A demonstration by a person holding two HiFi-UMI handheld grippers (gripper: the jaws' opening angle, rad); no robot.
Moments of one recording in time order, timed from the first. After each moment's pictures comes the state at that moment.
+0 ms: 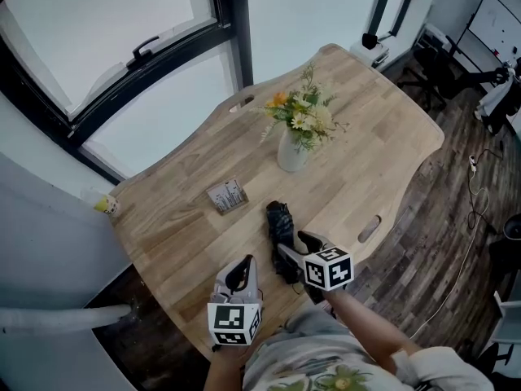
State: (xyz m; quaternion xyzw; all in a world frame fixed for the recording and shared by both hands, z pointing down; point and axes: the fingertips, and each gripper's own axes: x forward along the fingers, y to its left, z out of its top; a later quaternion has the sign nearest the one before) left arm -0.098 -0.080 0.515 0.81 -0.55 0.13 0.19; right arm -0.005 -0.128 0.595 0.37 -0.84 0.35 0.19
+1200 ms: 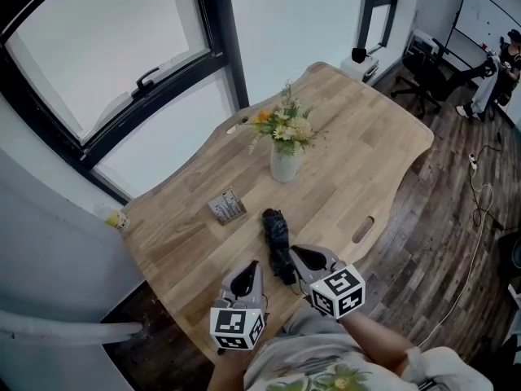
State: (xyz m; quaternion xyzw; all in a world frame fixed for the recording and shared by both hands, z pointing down) left arm -0.068 -0.056 0.470 0.83 -0.53 0.09 0.17; right arm 0.012 -0.084 0.479 0.38 -0.90 0.20 0.12
